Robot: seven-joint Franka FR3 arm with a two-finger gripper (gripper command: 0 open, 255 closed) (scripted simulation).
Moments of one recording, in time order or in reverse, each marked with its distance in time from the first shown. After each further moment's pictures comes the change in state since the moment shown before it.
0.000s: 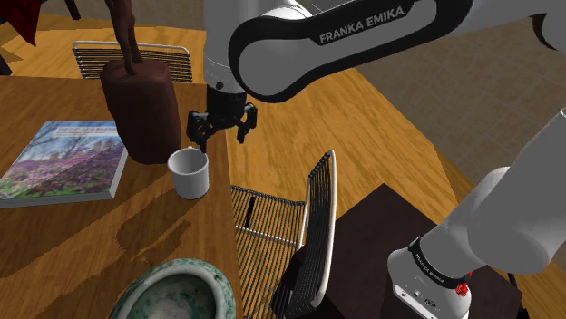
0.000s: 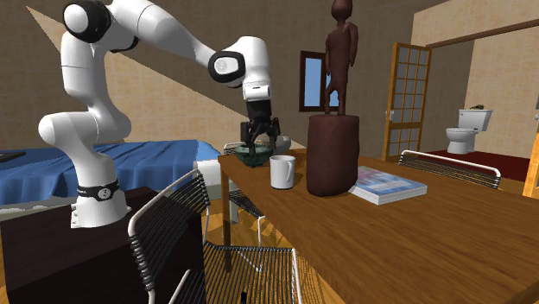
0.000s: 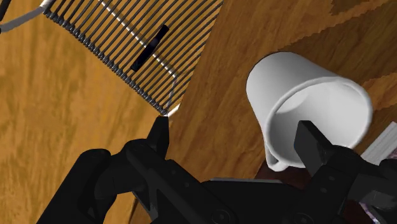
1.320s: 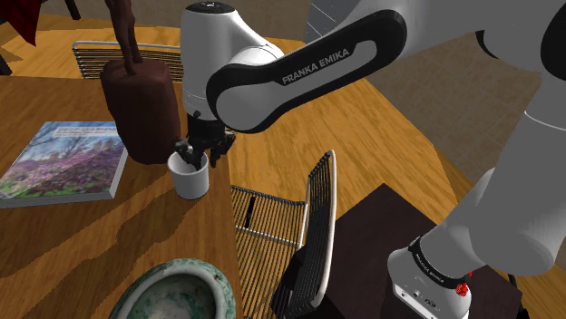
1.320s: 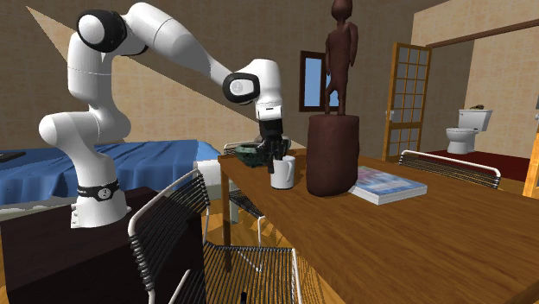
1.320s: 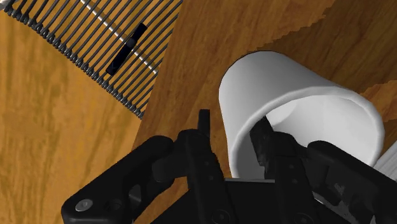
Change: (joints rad) arm 0.055 0.183 -0.006 0.070 -0.097 0.091 0.097
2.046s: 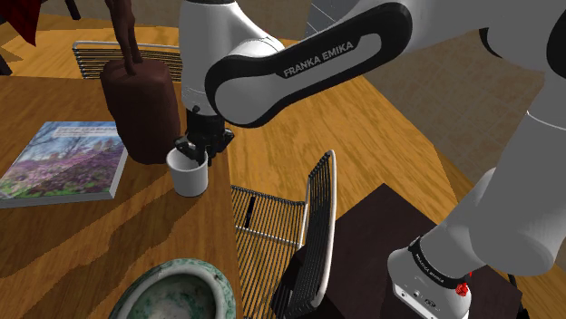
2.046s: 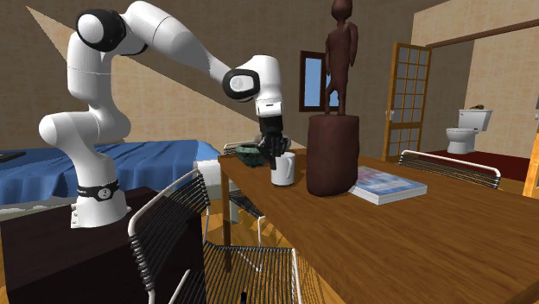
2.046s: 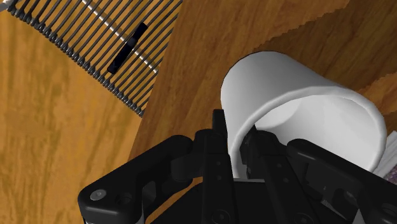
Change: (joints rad) arm -0.002 -0.013 0.004 0.012 0.009 -0.024 -0.005
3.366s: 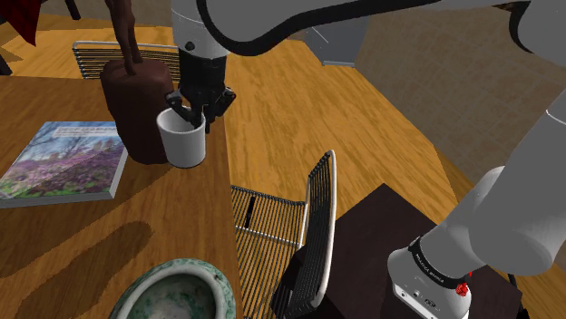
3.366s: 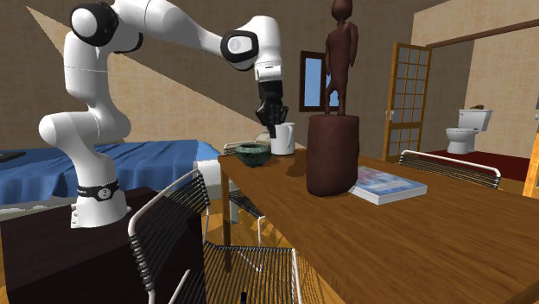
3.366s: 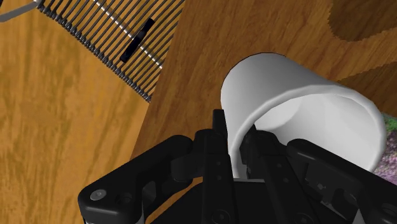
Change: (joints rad) arm -0.016 -0.099 0.019 0.152 0.065 -0.239 -0.041
